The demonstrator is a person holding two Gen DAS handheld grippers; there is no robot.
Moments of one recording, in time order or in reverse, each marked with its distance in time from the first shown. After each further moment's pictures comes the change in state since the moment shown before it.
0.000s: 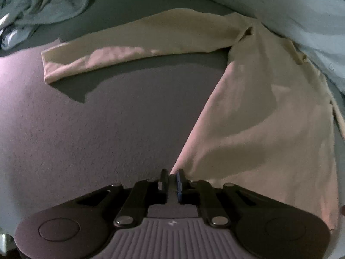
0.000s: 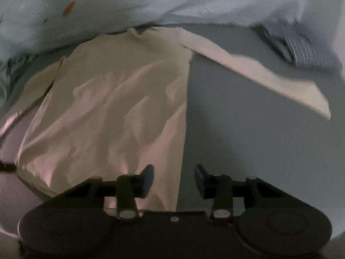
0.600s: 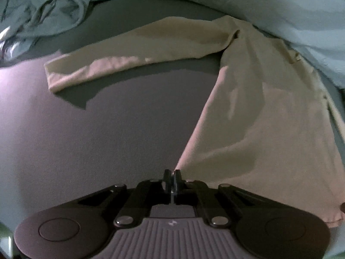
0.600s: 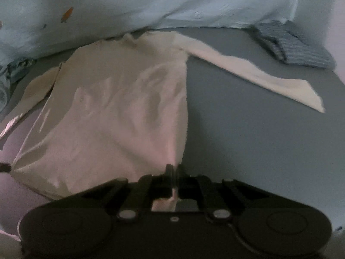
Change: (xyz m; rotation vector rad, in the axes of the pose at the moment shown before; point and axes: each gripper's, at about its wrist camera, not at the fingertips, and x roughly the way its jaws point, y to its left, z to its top) left arm -0.025 -0.002 -0.015 0.062 -0.009 0.040; right arm -0.023 0.001 -0.018 -0.016 -0.034 -0.018
